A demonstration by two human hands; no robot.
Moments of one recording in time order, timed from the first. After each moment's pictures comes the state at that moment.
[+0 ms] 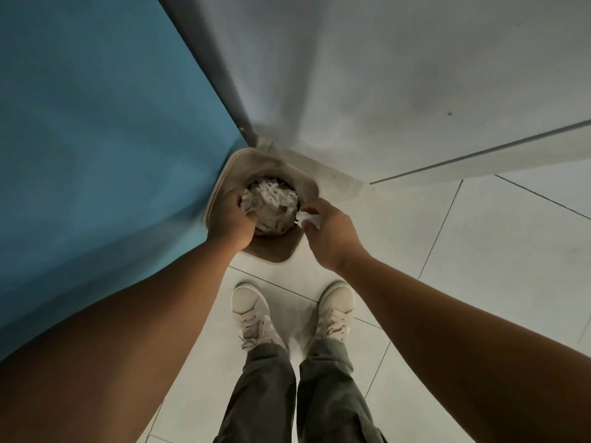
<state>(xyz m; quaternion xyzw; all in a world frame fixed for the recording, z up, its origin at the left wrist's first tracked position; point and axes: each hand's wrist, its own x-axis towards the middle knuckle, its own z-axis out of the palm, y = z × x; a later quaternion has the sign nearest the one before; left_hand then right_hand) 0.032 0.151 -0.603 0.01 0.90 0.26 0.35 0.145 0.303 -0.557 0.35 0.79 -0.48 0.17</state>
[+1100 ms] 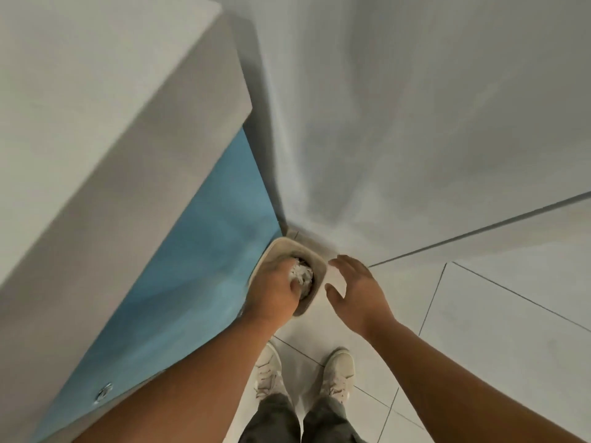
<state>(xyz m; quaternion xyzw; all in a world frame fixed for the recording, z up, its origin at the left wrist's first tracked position) 0.070 0.166 -0.351 0.17 0.93 0.22 0.25 0.160 0.322 -0.358 0.22 0.90 -0.35 0.12</state>
